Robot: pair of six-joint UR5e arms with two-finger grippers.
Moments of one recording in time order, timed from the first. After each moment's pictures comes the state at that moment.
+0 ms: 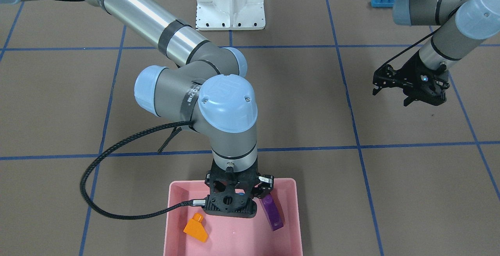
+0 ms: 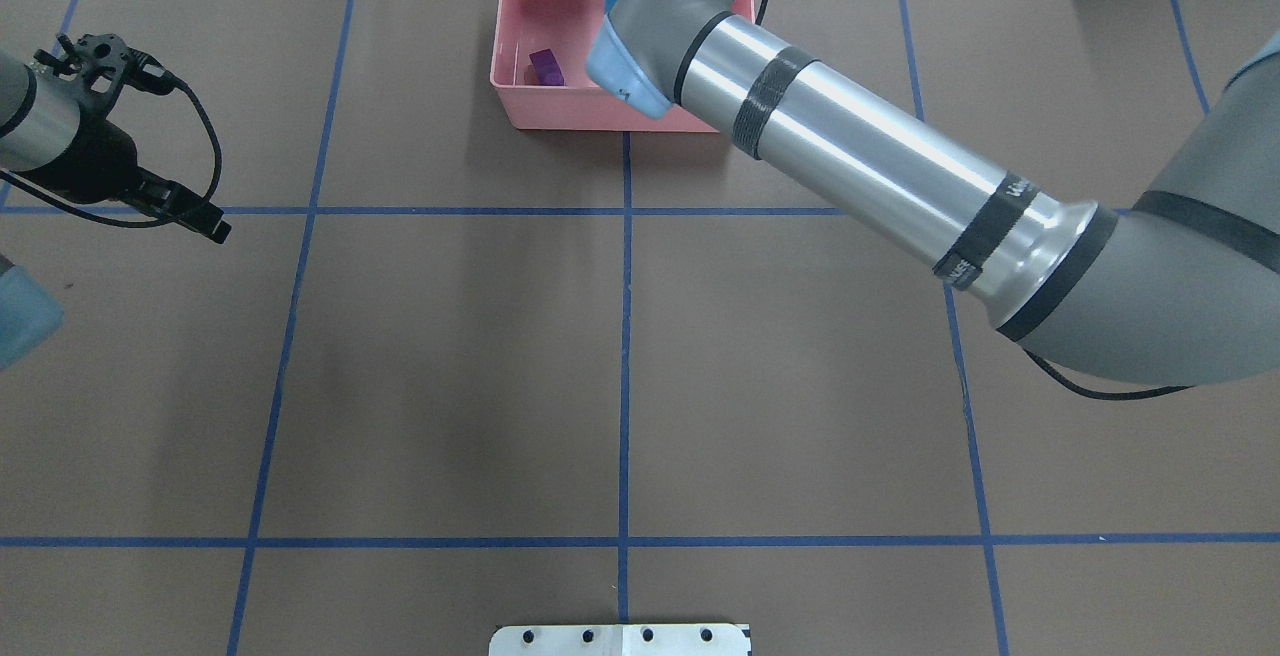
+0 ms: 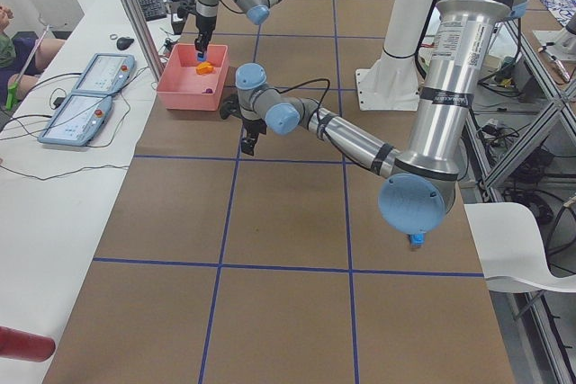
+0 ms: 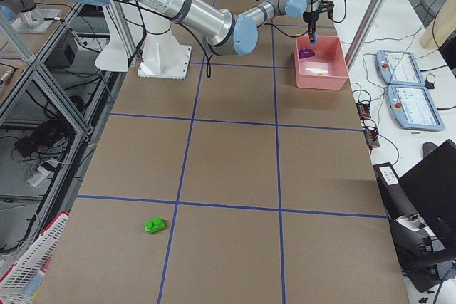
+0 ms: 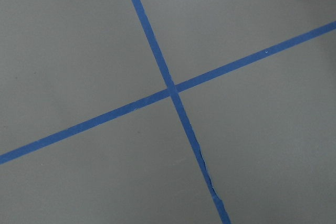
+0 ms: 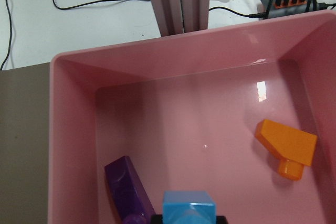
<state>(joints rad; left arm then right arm) -1.00 -1.76 -1.82 -1.77 -2.25 -0.46 0.80 -0.25 0.70 -1.16 1.85 1.19</state>
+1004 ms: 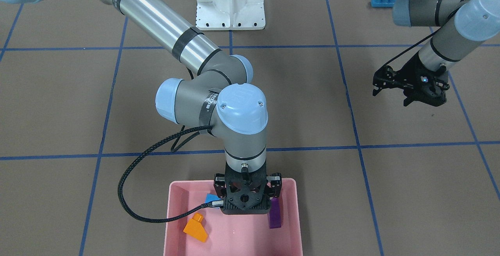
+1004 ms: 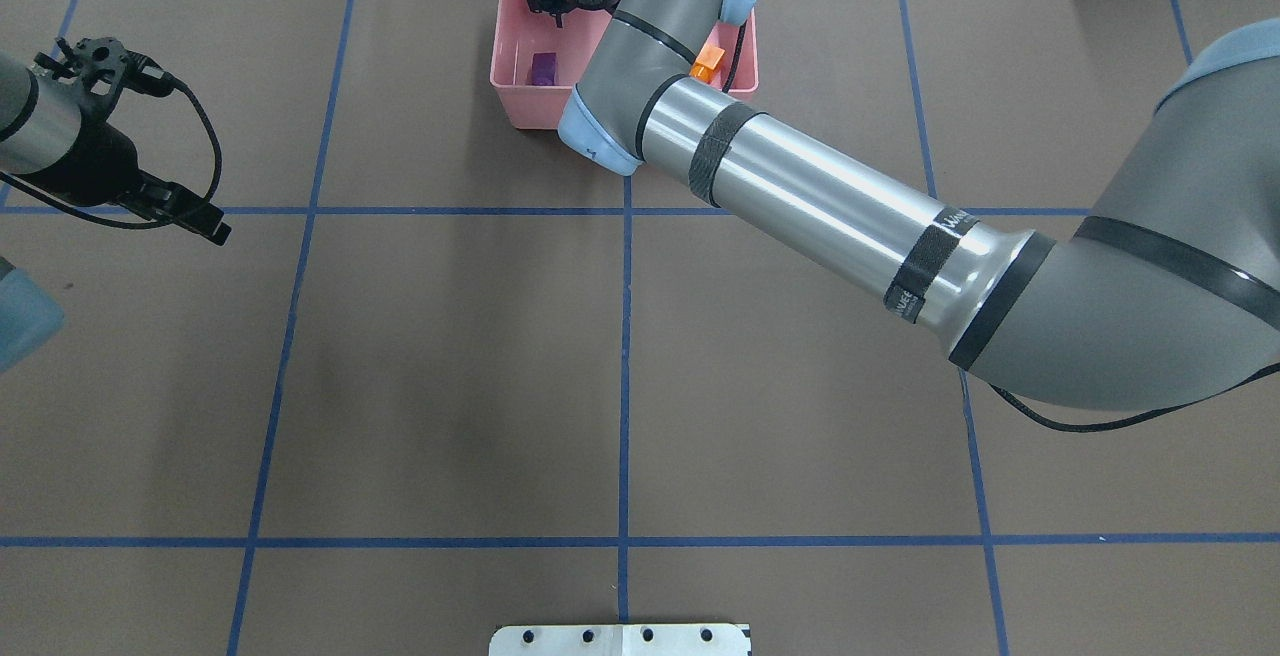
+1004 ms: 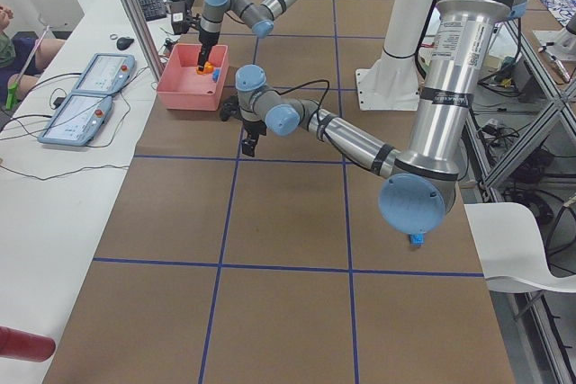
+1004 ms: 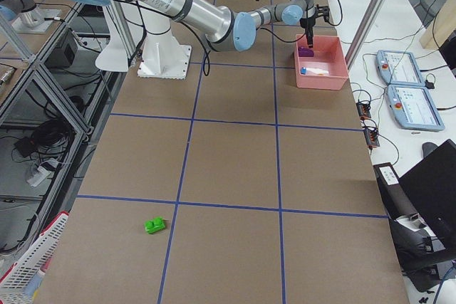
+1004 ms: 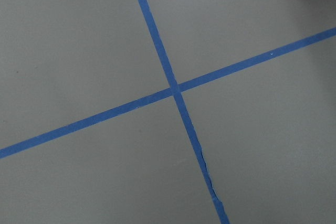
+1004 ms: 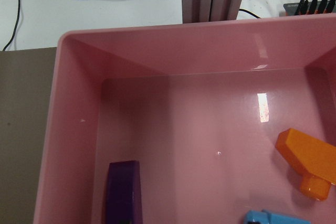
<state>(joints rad) -1.00 -1.75 -1.82 -1.78 -2.25 -0.47 0.78 -0.23 0.62 -1.12 1.81 1.13</state>
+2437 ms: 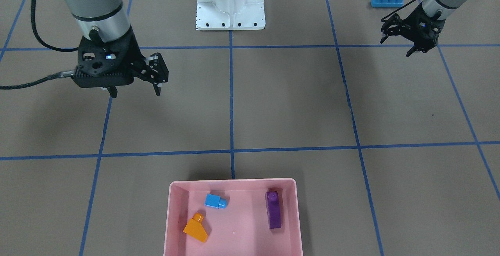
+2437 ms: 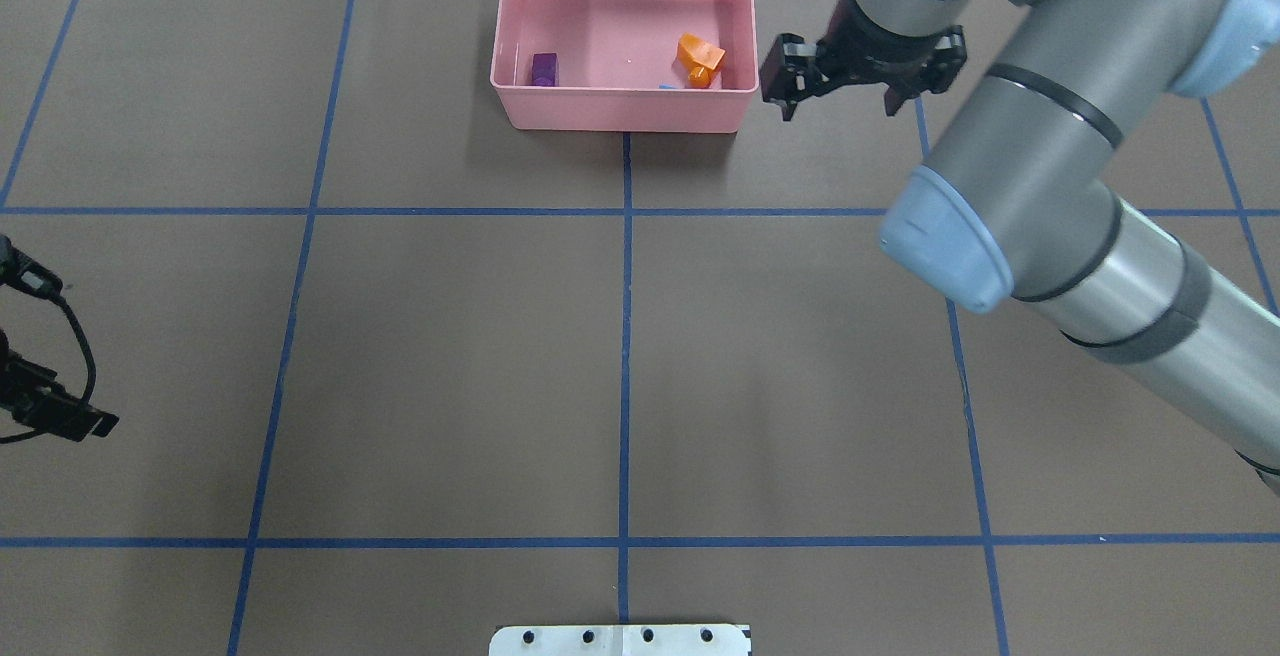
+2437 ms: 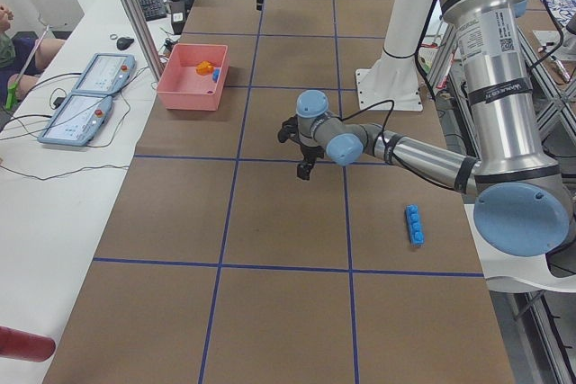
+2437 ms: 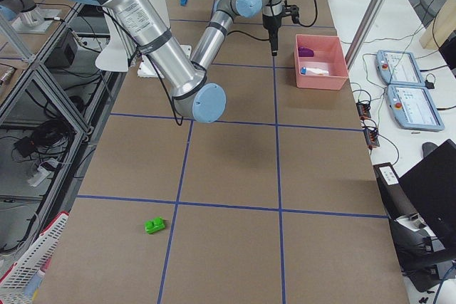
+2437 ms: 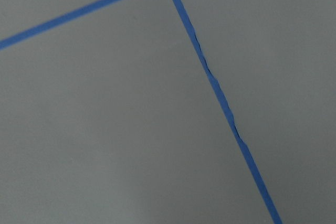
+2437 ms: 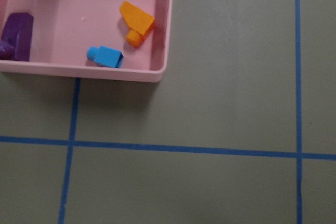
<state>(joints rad) -0.78 -1.22 -2.09 -2.06 -2.19 -0.40 0.87 -0.96 1.98 -1.93 1.98 0.85</state>
